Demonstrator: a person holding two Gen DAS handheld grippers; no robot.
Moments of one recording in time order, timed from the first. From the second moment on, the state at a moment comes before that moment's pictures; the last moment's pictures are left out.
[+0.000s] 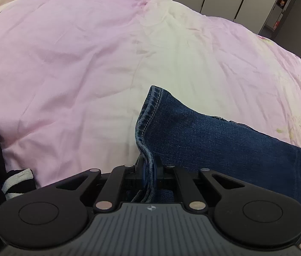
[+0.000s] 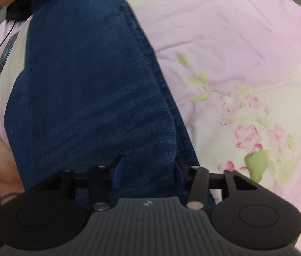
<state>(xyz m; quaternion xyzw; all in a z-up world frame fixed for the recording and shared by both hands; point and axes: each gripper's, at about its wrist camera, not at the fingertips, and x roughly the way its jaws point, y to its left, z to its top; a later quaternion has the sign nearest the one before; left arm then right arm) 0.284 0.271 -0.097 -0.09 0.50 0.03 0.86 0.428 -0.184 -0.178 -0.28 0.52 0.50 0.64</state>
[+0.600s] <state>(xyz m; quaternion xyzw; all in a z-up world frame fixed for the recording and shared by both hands) 0.303 0.245 -0.080 -0.09 0.50 -0.02 0.86 0.442 -0.247 -0.141 -0.26 0.55 0.46 0.65</state>
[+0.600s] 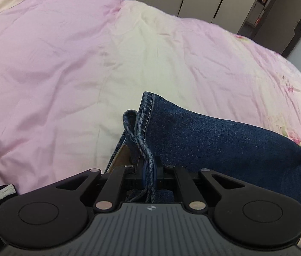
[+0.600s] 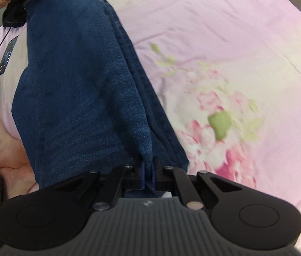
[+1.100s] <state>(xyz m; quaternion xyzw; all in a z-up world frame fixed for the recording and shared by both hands) 0.282 0.285 -0.089 -0.12 0.50 0.01 0.86 0.432 -0.255 -0.133 -0.20 0.51 0.40 0.73</state>
